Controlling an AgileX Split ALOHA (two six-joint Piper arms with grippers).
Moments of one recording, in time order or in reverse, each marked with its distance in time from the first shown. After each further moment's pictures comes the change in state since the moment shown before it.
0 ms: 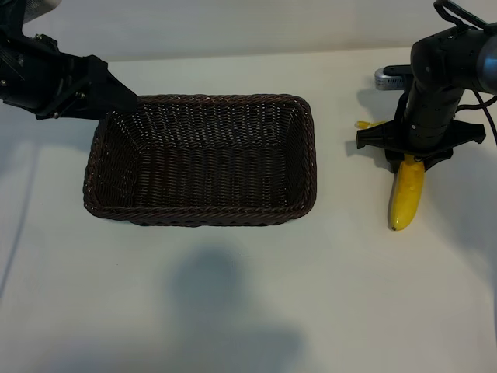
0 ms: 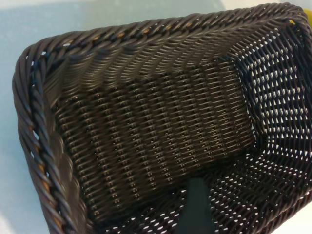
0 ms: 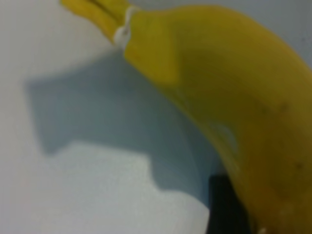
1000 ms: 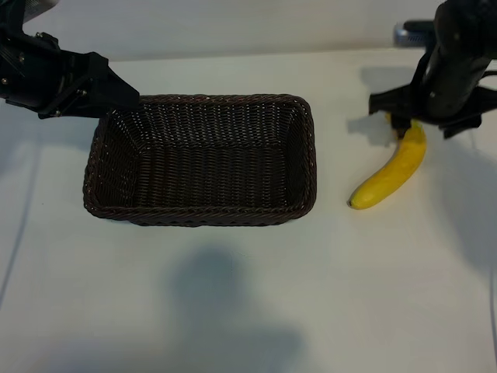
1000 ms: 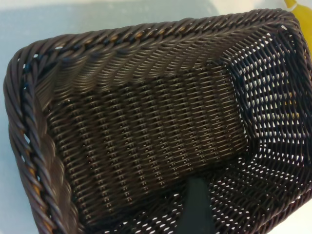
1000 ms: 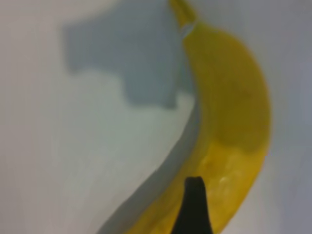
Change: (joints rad) left arm 0.000 0.000 0.000 -0.023 0.000 -0.003; right arm 0.000 -0.143 -0.002 -0.030 0.046 0.033
